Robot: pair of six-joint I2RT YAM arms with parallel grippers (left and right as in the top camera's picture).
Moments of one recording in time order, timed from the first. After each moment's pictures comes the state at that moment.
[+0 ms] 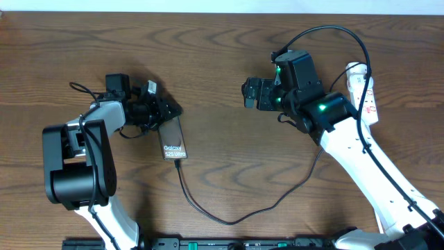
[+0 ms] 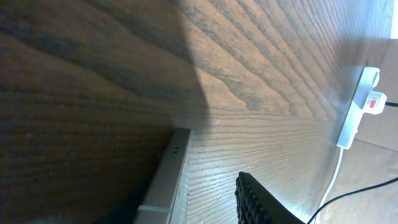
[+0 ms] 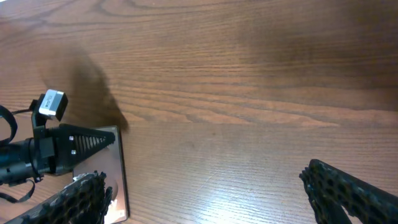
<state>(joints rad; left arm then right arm) 0.12 1.95 1.03 -0.37 0.76 -0.34 0.47 1.50 1.28 -0.62 -0.05 0.51</state>
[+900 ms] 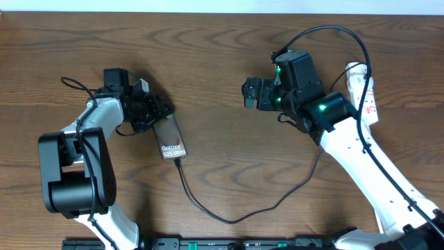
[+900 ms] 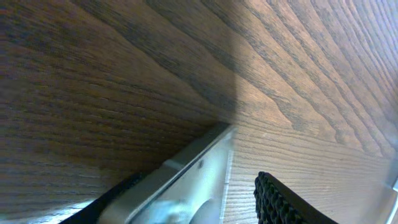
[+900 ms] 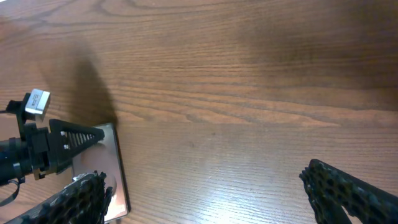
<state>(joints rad) 0.11 1.90 1.08 -0.48 0.51 -0.39 0.47 1.50 1.28 -0.62 -0.05 0.51</state>
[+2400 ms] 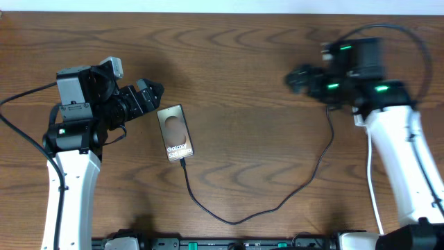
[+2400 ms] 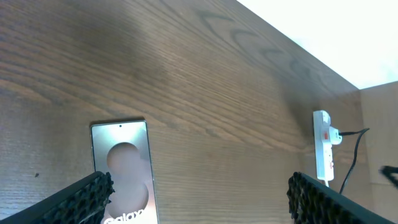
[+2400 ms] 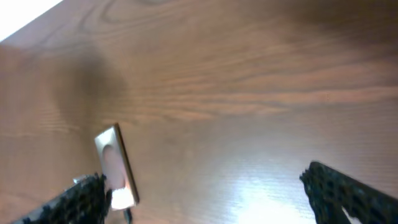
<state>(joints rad) 0.13 1.23 1.08 -0.64 0.52 -0.38 0.15 1.50 1.33 -0.77 -0.33 0.45</state>
